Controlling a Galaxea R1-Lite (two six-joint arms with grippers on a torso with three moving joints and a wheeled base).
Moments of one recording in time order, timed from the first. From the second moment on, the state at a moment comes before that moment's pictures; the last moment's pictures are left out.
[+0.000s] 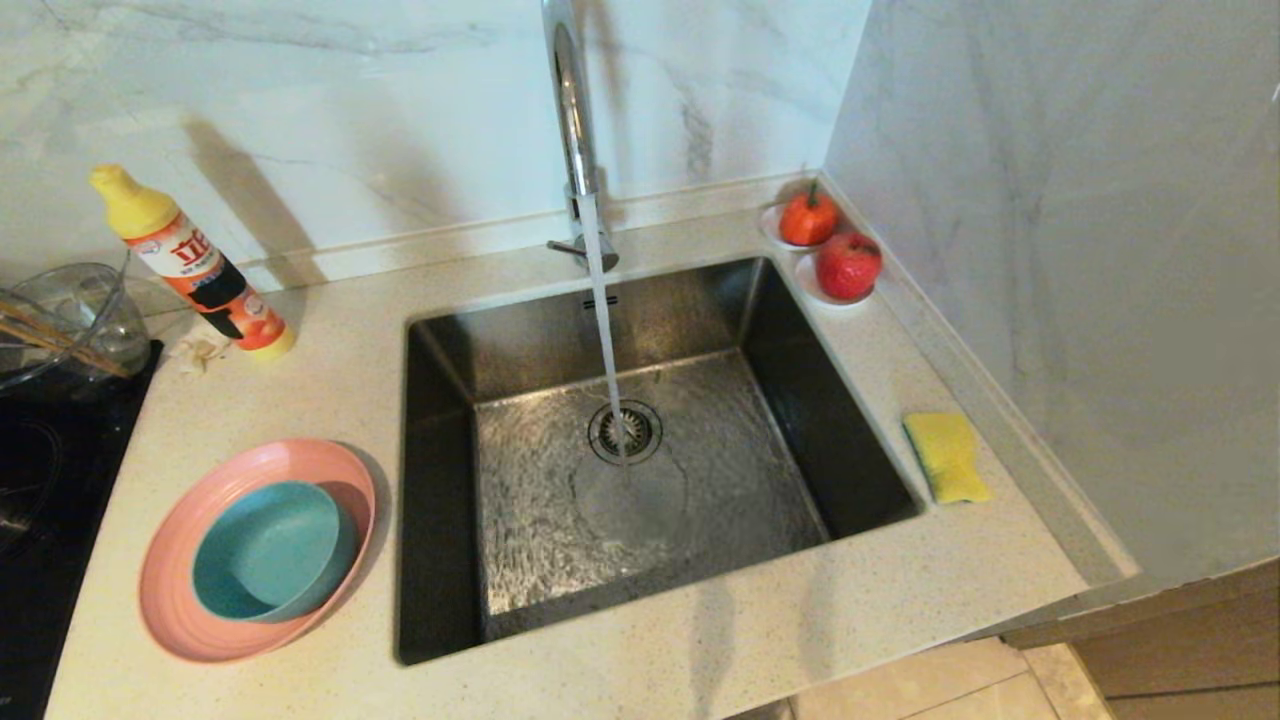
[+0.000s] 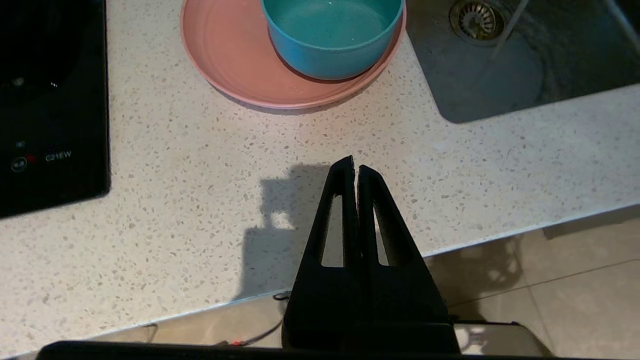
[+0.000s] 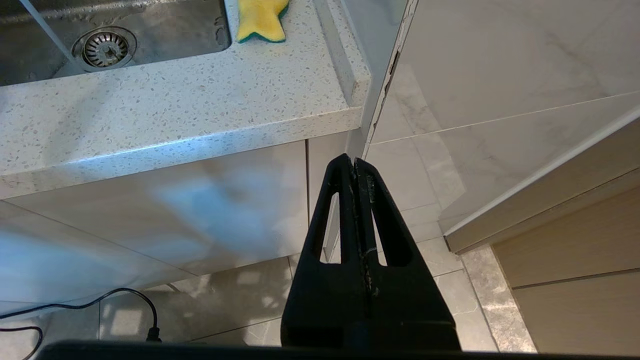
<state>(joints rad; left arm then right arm) 0.00 0.00 -0.07 0.17 0.00 0.03 -0.01 0.00 0.00 -0.01 -0.02 0.02</state>
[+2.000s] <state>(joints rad) 0.00 0.00 -0.07 0.18 -0.01 0.01 -0.02 0.45 -0.88 0.40 0.33 -0.02</state>
